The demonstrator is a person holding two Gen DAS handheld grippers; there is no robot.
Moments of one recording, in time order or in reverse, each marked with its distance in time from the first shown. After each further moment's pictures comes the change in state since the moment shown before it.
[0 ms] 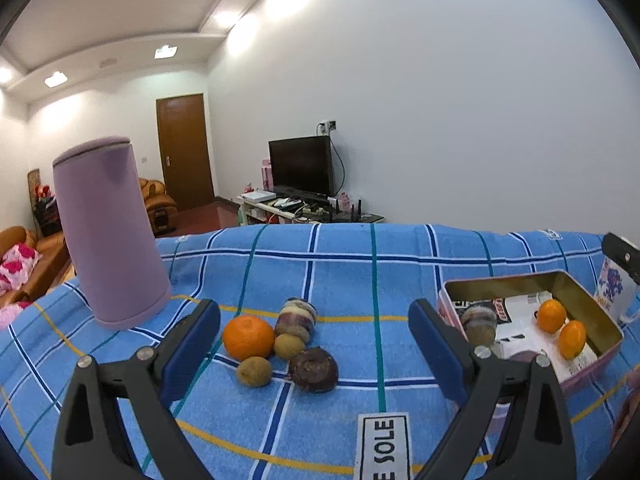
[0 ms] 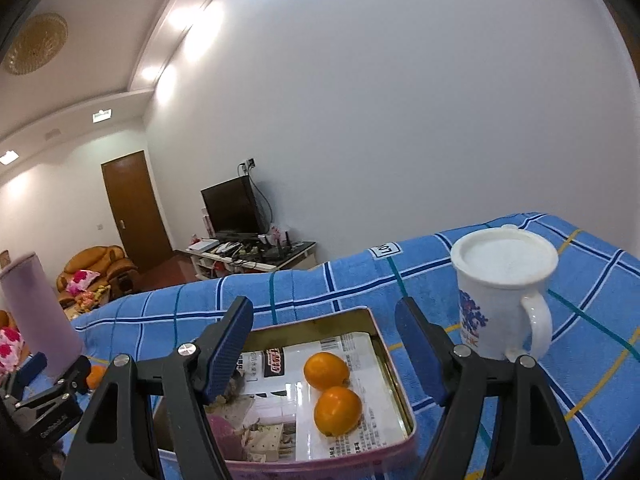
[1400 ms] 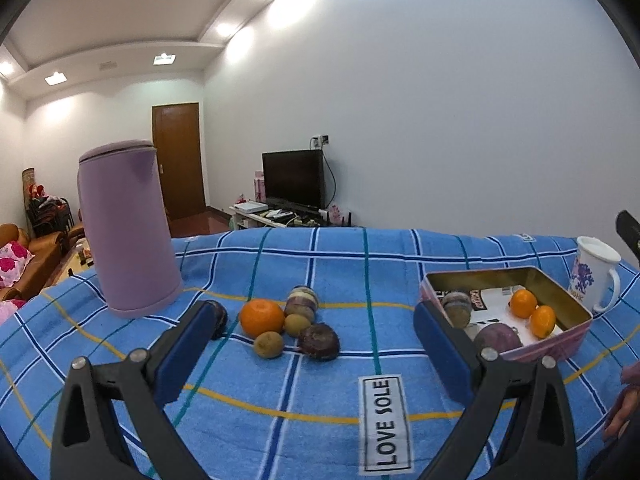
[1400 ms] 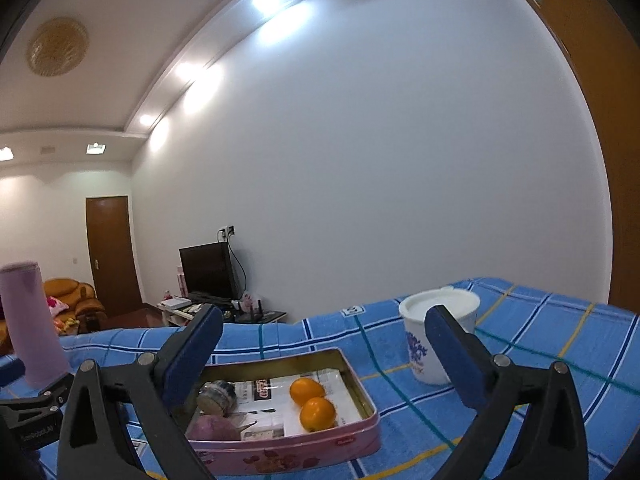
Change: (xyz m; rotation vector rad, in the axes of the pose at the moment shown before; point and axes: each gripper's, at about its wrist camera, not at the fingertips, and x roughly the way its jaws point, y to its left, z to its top) left arm -0.047 0.023 -0.014 -0.034 -0.036 -0.044; right arm -0.095 0.025 -0.021 -0.044 -0.289 -0.123
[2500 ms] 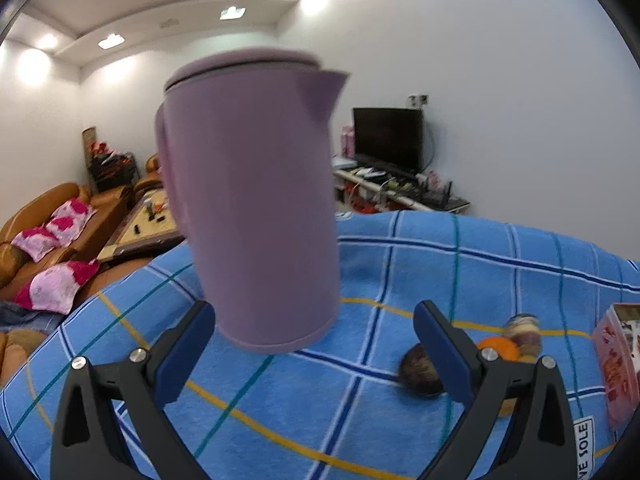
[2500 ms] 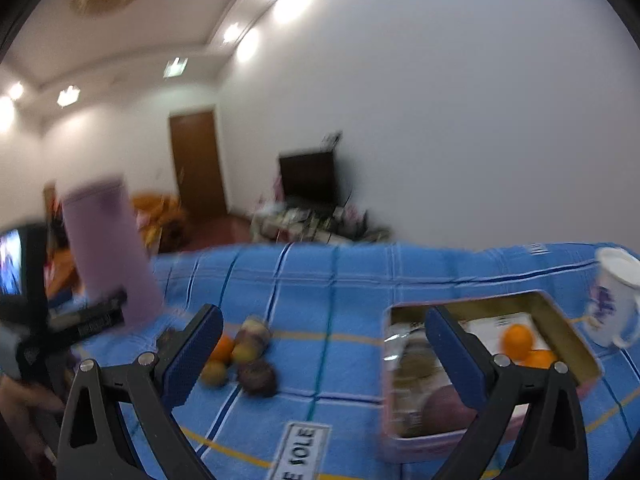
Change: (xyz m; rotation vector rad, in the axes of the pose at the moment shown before) left arm 0.102 0.166 0.024 -0.102 0.183 0.286; right arm 0.069 0.182 -0.037 -0.163 0.384 0.360
